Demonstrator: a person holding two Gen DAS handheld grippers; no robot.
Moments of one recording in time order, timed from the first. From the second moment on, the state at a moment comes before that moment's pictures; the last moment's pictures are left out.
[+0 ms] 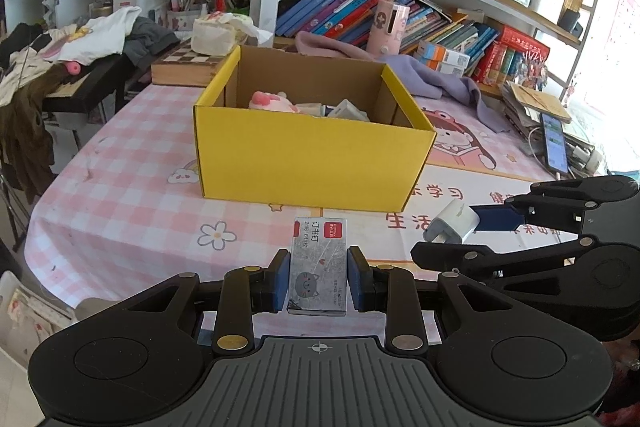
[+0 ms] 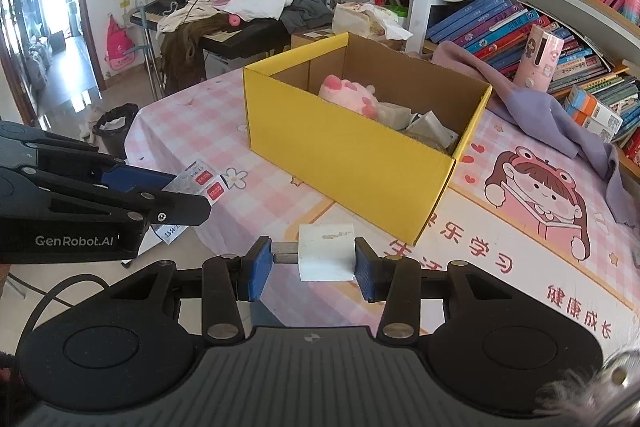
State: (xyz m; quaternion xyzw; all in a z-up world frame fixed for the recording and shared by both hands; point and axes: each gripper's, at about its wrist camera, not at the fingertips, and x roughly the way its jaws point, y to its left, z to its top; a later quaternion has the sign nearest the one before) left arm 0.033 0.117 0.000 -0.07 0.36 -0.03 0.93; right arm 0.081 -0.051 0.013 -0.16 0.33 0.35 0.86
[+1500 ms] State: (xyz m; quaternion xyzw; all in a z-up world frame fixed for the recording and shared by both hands) left arm 0.358 0.099 -0.017 0.09 0.45 -0.04 0.89; right arm 0.327 0.025 -0.014 -0.30 0.35 0.41 0.79
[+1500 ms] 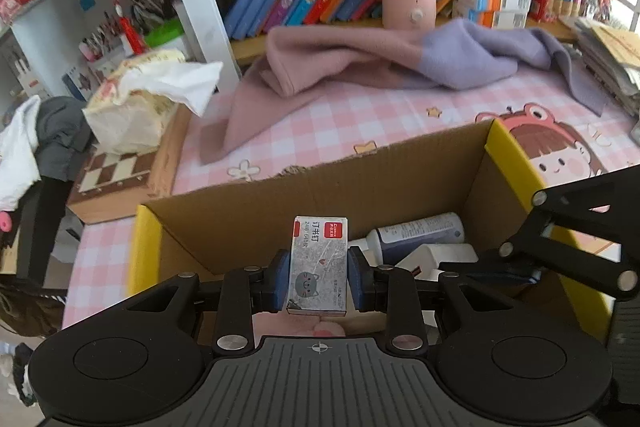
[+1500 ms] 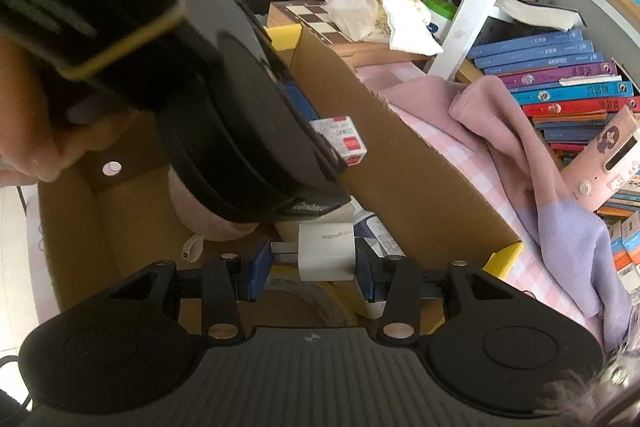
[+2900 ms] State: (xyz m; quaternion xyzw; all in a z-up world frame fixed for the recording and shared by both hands) left arm 0.126 0.067 0.125 0.10 0.21 -0.04 0.97; right arm 0.132 -0.115 0.091 -0.09 0.22 0.24 0.94
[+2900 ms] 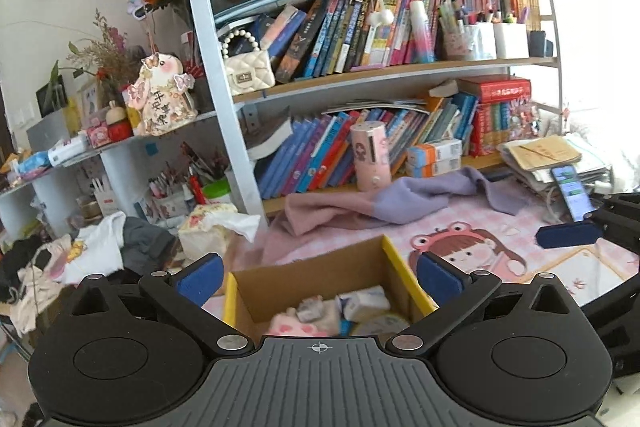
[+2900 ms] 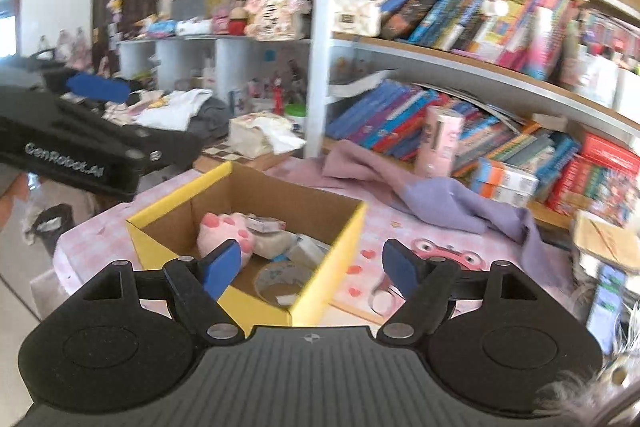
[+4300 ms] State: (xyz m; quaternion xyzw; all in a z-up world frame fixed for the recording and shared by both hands) left arm 0.048 0.032 0.003 0.04 0.37 -0.01 0.93; right arm 0.044 -0.178 0.001 -0.09 0.30 0.10 0.94
